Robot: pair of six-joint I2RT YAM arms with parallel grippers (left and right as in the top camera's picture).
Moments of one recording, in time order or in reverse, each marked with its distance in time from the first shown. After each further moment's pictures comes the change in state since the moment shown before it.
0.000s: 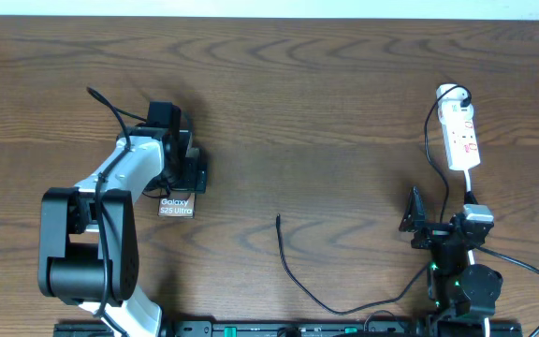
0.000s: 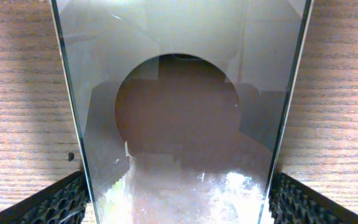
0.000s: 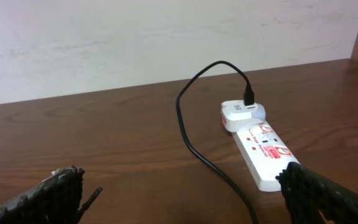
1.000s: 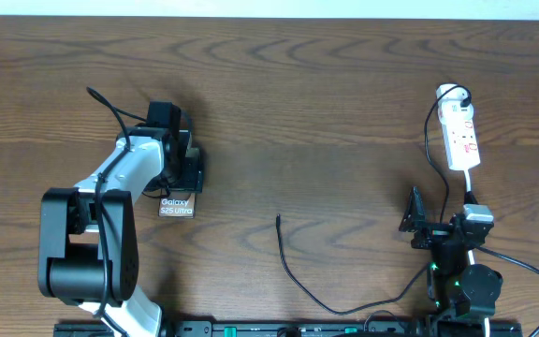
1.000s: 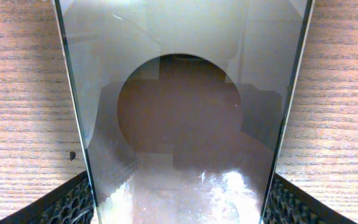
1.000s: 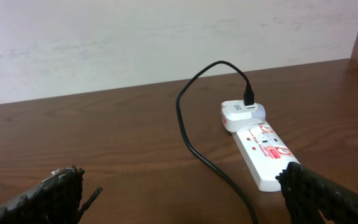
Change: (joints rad) left arm 0.000 -0.001 0.000 0.000 -0.001 -0.004; right arm 0.000 0.000 0.000 0.000 0.000 0.000
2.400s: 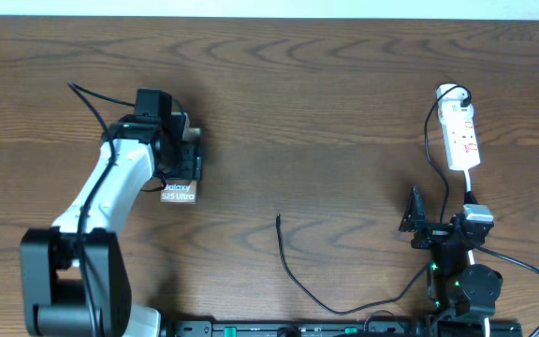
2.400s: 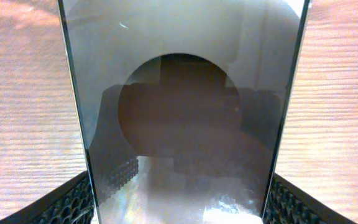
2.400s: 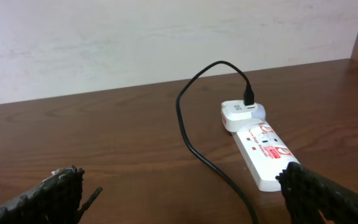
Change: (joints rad) left arm 0.000 -0.165 0.043 -0.050 0.078 -0.003; right arm 0.000 0.000 0.000 0.000 0.000 0.000
